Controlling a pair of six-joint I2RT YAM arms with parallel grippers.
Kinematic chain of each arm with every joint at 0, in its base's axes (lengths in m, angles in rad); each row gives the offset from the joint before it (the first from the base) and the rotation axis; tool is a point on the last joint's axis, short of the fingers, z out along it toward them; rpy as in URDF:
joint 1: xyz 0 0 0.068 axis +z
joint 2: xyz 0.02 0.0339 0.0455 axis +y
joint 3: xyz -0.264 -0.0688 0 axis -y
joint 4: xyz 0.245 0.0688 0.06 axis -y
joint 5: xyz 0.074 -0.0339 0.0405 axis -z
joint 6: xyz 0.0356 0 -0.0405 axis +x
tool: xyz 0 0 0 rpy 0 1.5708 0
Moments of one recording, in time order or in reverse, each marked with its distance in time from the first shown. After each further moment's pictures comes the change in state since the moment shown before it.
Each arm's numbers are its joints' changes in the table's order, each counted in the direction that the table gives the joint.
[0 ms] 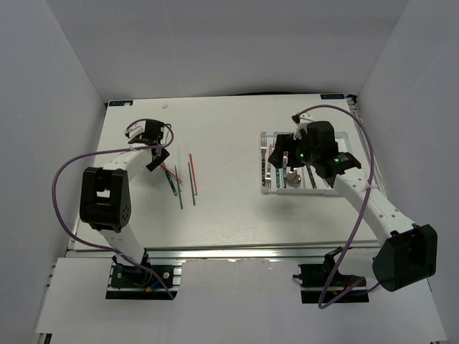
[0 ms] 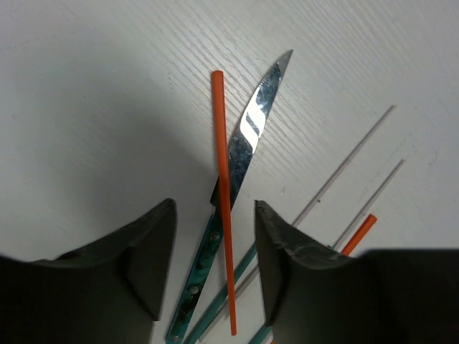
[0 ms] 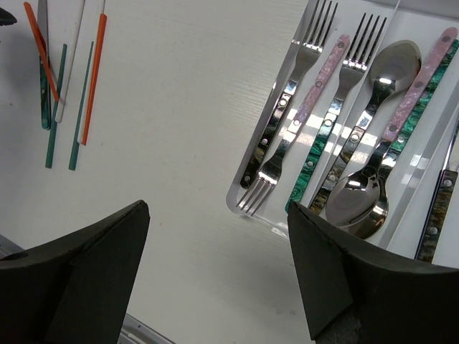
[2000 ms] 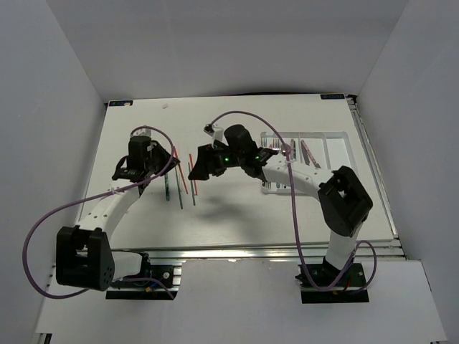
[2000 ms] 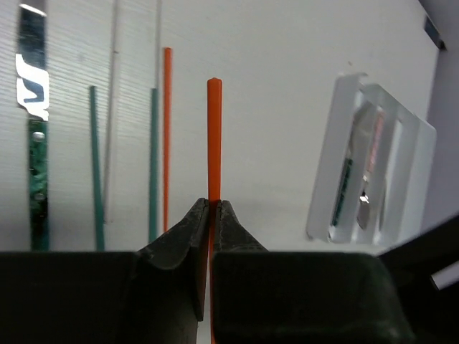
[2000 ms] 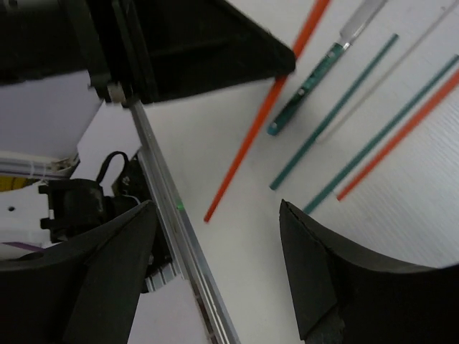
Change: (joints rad) left arm -0.011 -0.478 -0.357 0.282 0.542 0.114; right arm 0.449 0.559 0.292 0.406 -0.307 0.277
